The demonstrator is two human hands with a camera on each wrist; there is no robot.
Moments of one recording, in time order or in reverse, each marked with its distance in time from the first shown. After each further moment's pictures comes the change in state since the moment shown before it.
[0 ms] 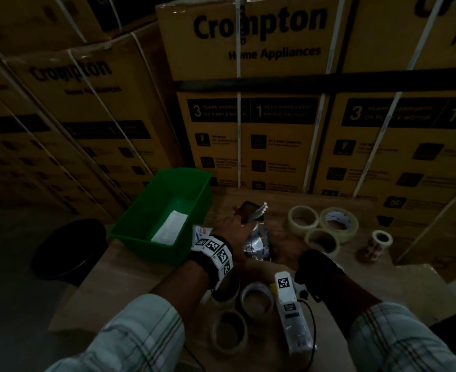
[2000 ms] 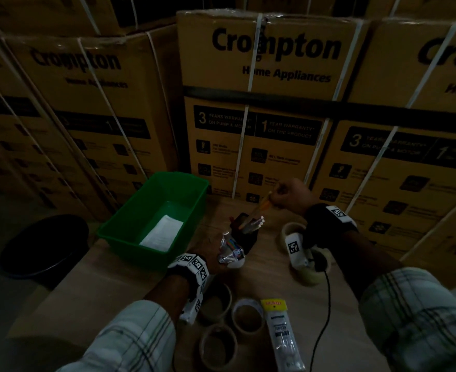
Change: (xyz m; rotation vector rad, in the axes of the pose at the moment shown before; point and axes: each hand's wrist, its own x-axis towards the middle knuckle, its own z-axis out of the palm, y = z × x) left_hand 0.007 -0.055 0.072 -0.504 0.152 -0.159; right_hand -0.006 -0.146 0.006 -0.876 0.159 -0.579
